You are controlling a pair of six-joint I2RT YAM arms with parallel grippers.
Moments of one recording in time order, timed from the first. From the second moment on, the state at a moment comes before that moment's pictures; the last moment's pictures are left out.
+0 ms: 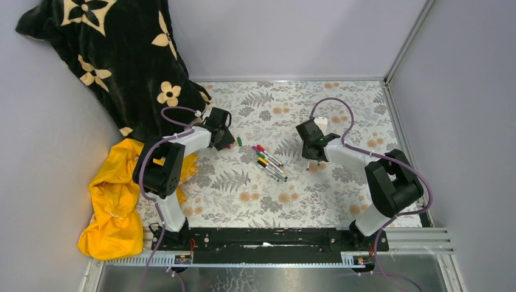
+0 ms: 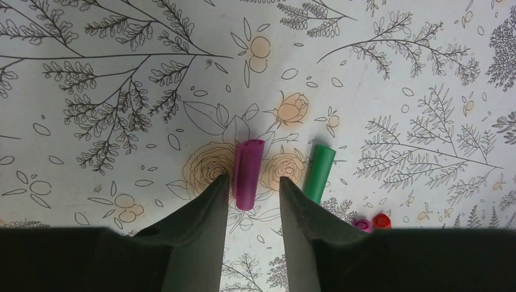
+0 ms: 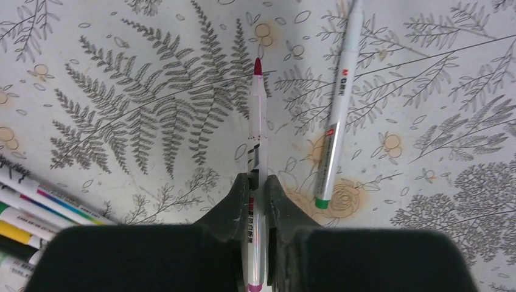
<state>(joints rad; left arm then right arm) -0.31 1.81 1.06 -0.25 -0.12 -0.84 0.54 1.62 0.93 -0.37 0.38 0.59</state>
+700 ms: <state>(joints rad) -0.31 1.72 1.04 -0.27 -0.12 -0.85 0.50 1.66 0.94 -0.39 0.44 0.59</state>
